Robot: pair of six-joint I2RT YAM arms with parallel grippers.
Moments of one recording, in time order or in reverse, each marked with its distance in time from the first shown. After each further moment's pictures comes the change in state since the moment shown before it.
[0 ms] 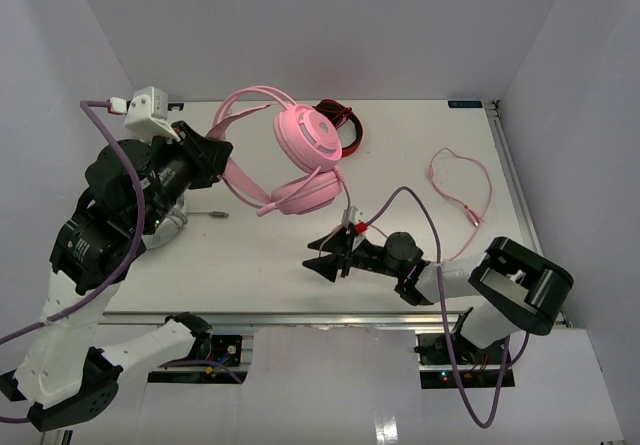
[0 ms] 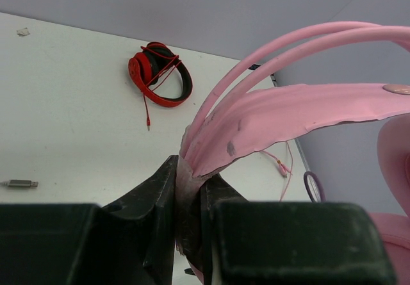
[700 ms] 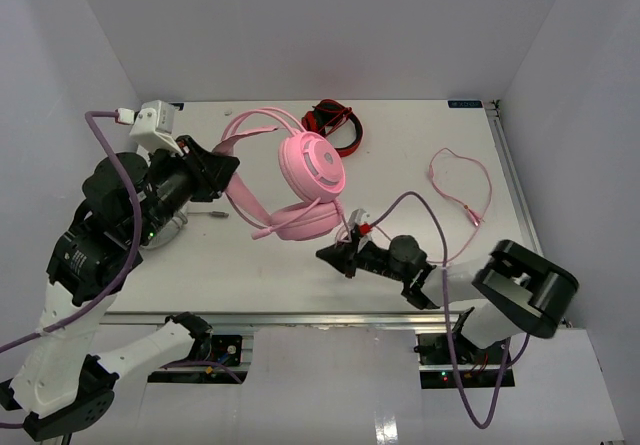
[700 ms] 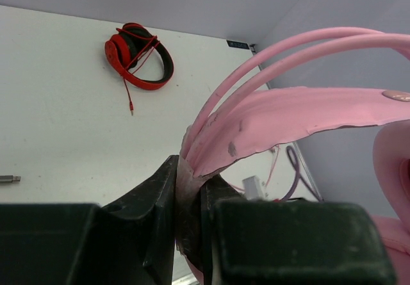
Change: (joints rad) left arm 0.000 -0.054 -0.067 0.014 0.090 0.008; right arm -0.003 0.047 -0.040 -0.023 0.060 -0.012
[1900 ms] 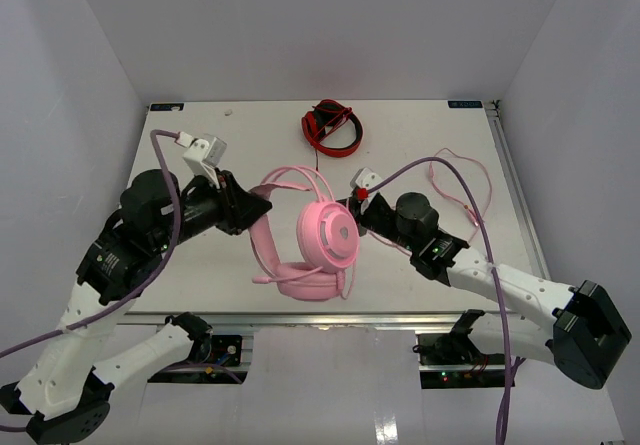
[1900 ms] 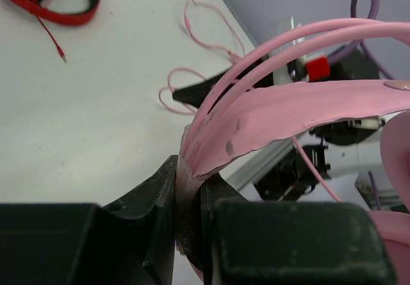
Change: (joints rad) left arm -0.001 -0.089 -0.251 0.063 0.373 0.081; right arm -0.117 -0.440 0.336 -0.829 0.206 -0.359
